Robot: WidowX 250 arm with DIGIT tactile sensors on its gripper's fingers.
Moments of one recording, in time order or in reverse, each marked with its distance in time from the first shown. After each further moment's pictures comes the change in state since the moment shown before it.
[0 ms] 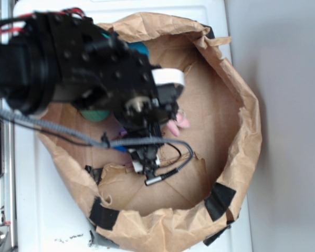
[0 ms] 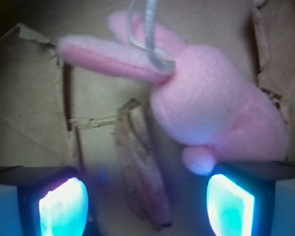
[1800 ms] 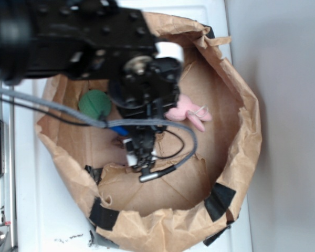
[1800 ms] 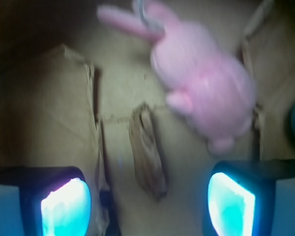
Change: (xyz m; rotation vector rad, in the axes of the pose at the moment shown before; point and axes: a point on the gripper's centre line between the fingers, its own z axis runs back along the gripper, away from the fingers) arm -0.006 -0.004 0.033 -0.072 0.033 -0.053
